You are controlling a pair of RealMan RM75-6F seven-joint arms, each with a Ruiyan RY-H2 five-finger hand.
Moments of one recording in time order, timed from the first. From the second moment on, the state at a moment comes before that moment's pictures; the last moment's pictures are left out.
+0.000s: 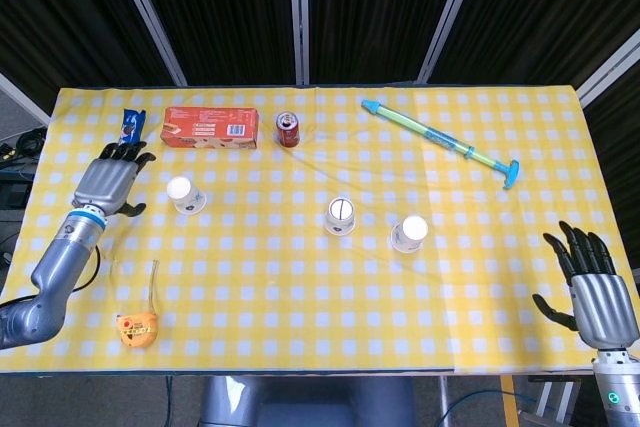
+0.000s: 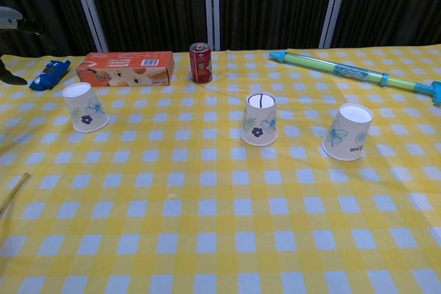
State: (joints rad) left arm -0.76 -1.15 -0.20 -1.54 0.71 0.77 0.53; right arm 0.08 -1.15 0.07 -1.53 -1.56 1.54 0.03
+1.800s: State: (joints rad) left arm -0.94 -1.34 -0.09 -1.37 0.61 0.78 0.50; right arm 0.08 -1.14 0.07 -1.54 -1.55 1.54 0.06
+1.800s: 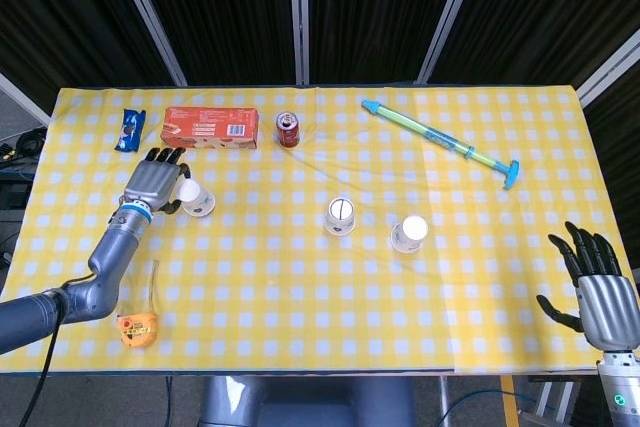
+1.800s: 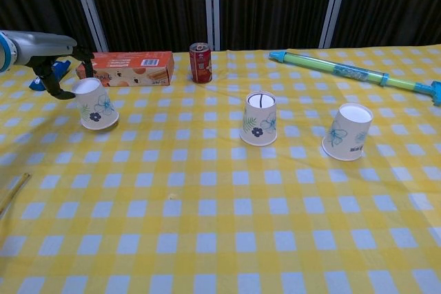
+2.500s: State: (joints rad) left arm -1.07 -1.43 -0.20 -1.62 0.62 0.94 0.63; right arm 0.07 -1.11 0.09 -1.53 -1.53 1.54 0.13
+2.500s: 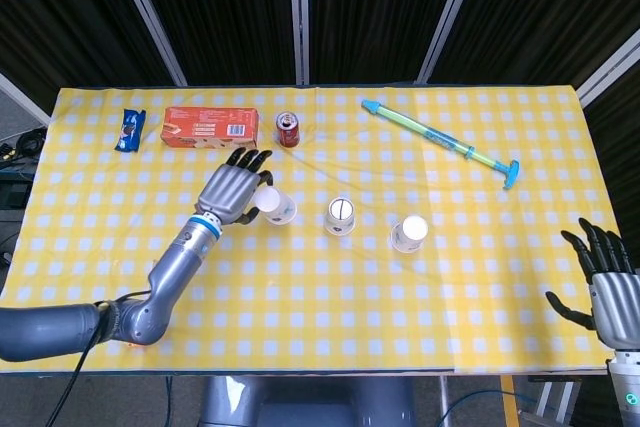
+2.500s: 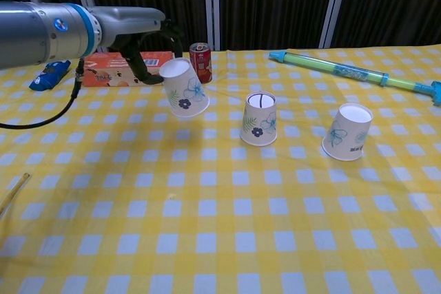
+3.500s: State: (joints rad) left arm -1.17 -1.67 -0.20 -1.42 0.56 0.94 0.68; right arm 0.08 -1.11 0.09 -1.51 -1.50 1.51 0.18
